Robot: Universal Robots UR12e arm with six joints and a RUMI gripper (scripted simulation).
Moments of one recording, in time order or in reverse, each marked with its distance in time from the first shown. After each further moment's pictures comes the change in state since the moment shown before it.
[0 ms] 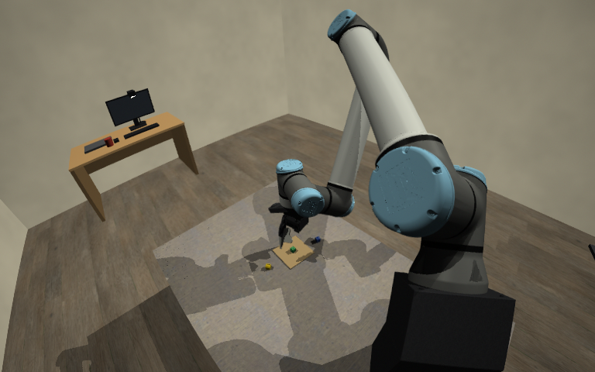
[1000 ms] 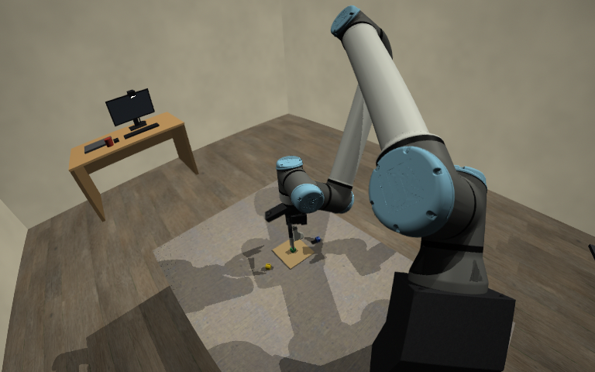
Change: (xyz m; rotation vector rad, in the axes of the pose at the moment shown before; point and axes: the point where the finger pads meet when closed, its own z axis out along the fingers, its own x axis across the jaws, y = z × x) arm -0.002 -0.002 -0.007 0.000 0.000 -0.741
